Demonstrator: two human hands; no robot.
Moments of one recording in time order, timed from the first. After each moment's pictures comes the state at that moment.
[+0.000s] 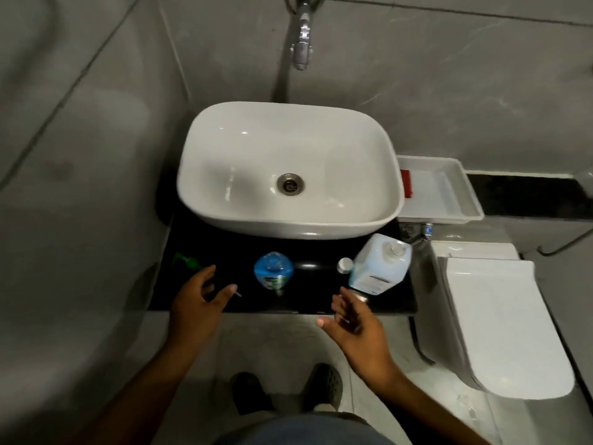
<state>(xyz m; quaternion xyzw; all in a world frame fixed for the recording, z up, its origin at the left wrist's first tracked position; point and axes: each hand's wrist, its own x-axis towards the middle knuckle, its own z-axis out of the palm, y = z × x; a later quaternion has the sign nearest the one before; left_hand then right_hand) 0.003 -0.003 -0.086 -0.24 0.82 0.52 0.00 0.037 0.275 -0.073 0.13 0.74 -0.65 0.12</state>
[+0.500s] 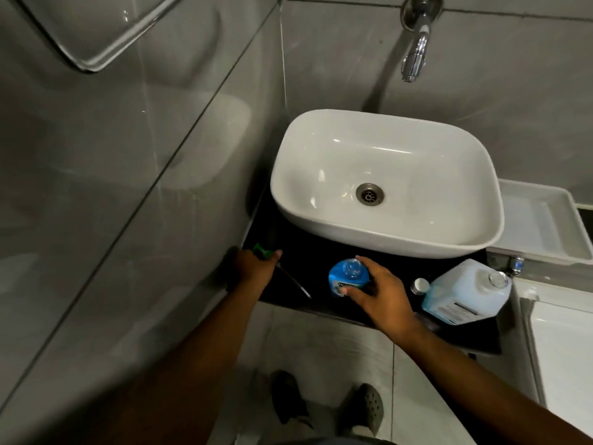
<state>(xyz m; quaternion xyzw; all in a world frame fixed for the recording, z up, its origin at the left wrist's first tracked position) -0.057 -0.053 -0.093 -0.42 0.79 0.45 0.05 -0.052 0.202 -0.075 -0.07 0.85 -0.51 0.12</state>
